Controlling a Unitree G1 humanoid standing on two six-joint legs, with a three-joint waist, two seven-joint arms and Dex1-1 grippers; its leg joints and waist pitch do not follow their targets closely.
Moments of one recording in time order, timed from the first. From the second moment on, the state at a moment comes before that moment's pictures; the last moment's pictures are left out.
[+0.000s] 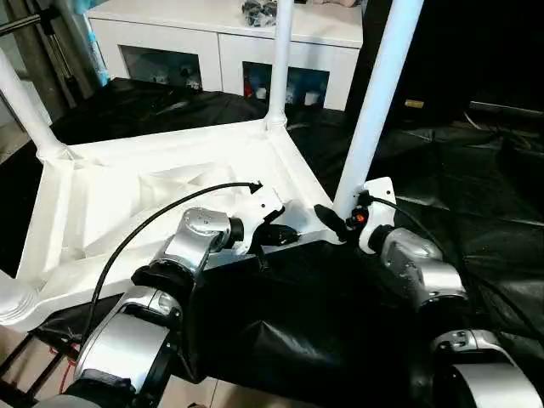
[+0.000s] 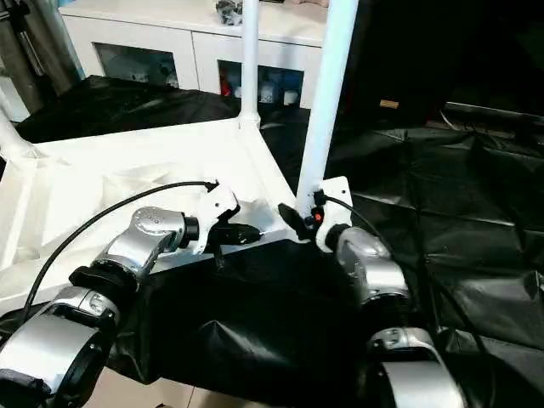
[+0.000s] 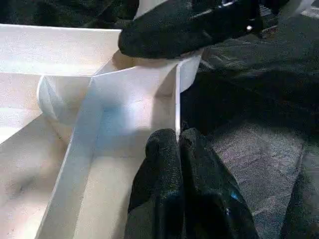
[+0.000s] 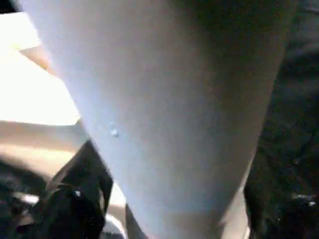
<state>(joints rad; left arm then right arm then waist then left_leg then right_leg) -0.79 0.14 -0.17 0.96 0.09 0.00 -1.02 -0.58 -0.17 -0.06 0.75 0.15 0.15 0.63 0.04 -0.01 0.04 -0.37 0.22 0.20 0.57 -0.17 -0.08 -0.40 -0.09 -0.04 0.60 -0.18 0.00</state>
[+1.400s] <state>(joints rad) -0.78 0.15 -0.17 0.96 0.08 -0.01 -1.05 -0.55 -0.20 -0.06 0.69 0.18 0.22 0.67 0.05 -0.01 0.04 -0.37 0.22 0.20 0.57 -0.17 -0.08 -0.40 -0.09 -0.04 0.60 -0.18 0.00</state>
